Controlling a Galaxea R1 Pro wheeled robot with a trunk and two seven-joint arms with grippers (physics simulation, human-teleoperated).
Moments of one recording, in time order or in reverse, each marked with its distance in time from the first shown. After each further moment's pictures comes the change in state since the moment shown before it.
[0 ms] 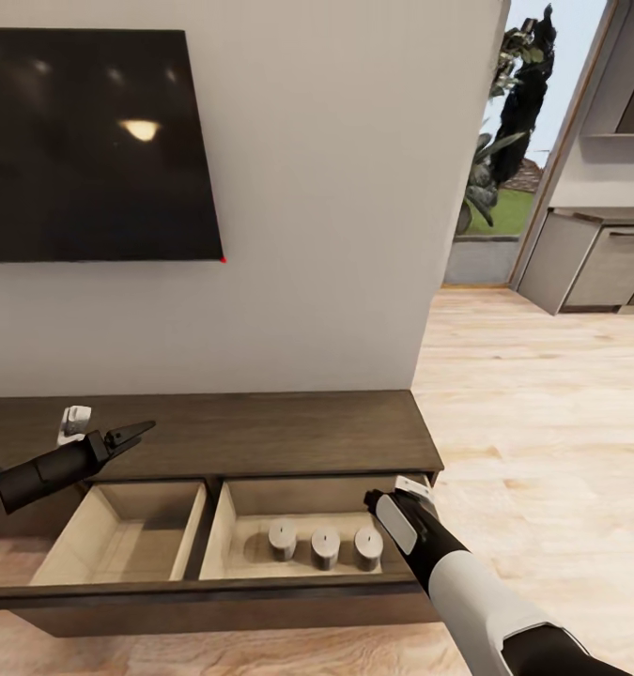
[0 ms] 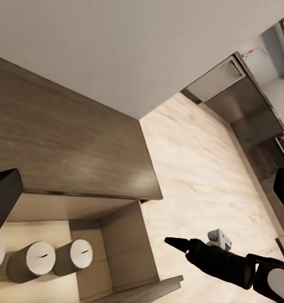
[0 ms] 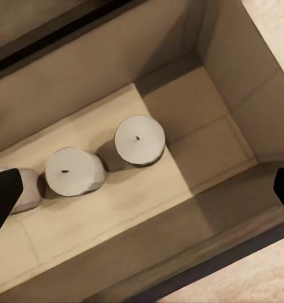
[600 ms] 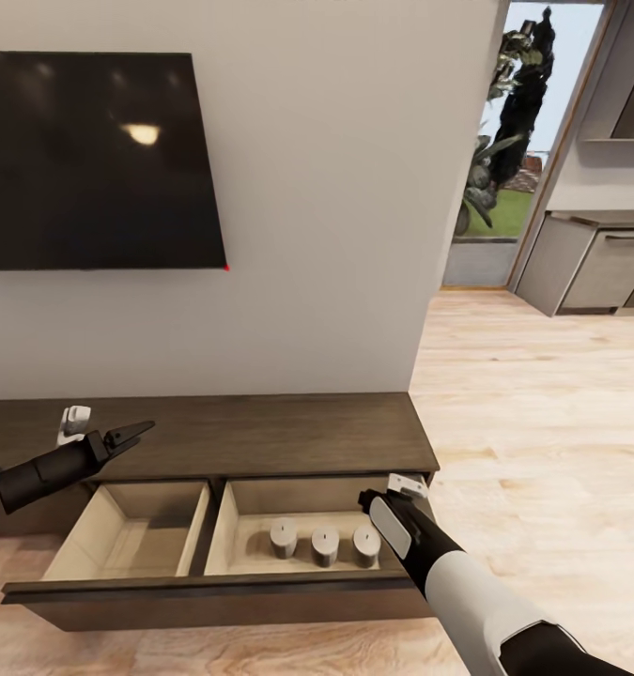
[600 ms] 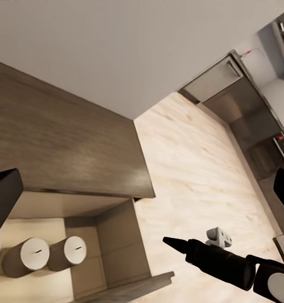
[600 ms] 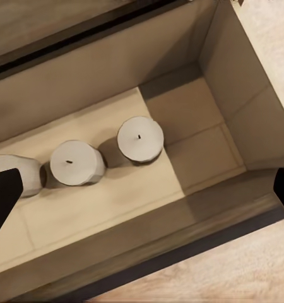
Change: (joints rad) left arm 0.000 0.002 0.000 0.002 0.000 0.000 0.000; right arm -0.001 0.003 0.097 -0.005 -0.003 0.001 -0.001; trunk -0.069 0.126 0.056
